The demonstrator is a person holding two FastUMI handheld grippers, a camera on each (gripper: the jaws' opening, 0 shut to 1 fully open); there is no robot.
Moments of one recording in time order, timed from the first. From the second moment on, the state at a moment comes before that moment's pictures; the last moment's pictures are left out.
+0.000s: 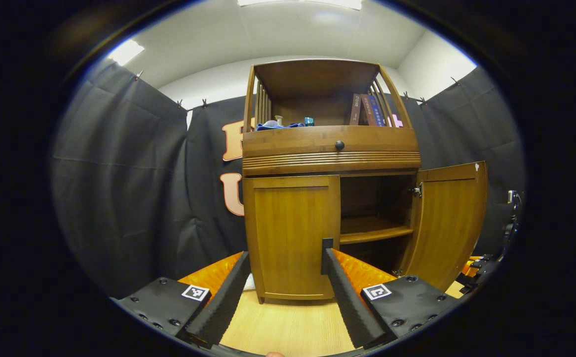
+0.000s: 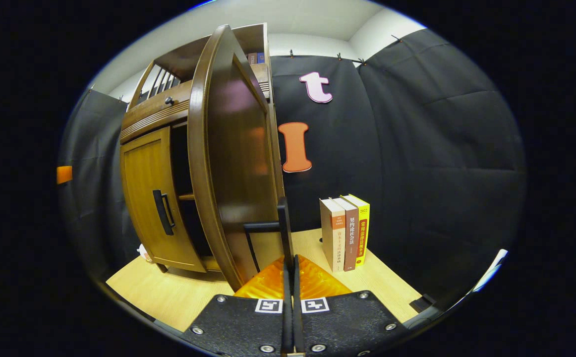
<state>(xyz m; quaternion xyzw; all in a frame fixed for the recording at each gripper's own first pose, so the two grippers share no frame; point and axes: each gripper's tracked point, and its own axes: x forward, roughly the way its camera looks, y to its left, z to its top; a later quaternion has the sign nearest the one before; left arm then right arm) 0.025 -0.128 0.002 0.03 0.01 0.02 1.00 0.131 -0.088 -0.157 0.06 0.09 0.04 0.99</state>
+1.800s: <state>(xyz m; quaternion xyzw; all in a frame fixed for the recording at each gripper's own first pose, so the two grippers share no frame) 0.266 -0.201 -0.160 -0.01 0.05 -0.06 1.00 0.047 -0.208 -0.152 0.03 0.11 -0.13 0.98</state>
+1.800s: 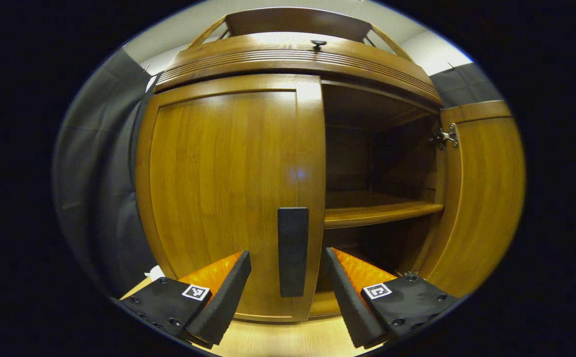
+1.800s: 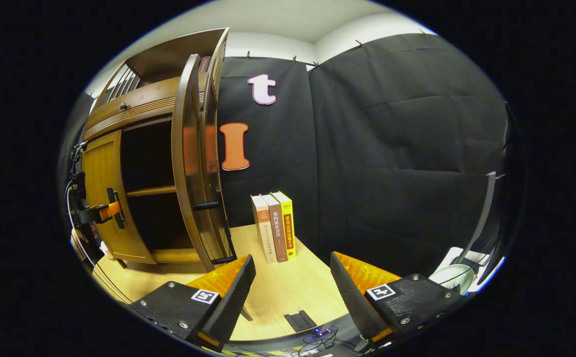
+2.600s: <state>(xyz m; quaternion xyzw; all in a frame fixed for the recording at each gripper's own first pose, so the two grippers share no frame) 0.284 -0.212 -0.178 -0.03 0.06 -0.10 0.99 0.055 -0.185 -0.110 0.04 0.09 -0.15 0.98</state>
